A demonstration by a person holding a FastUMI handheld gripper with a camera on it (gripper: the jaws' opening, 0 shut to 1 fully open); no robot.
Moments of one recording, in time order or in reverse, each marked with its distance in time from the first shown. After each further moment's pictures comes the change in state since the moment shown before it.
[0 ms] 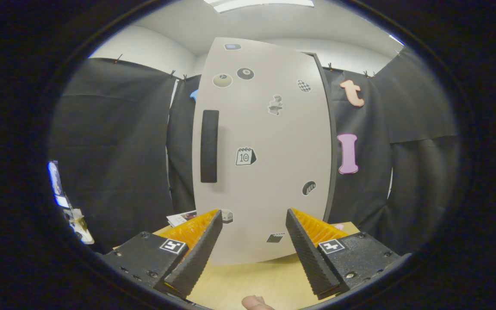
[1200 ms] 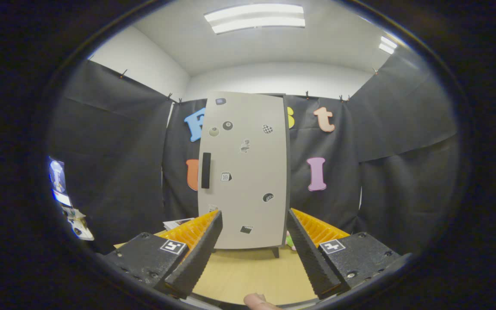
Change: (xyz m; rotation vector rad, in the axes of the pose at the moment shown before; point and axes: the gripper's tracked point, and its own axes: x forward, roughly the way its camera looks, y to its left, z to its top) arm -0.182 -0.048 0.020 -0.022 -0.160 -0.090
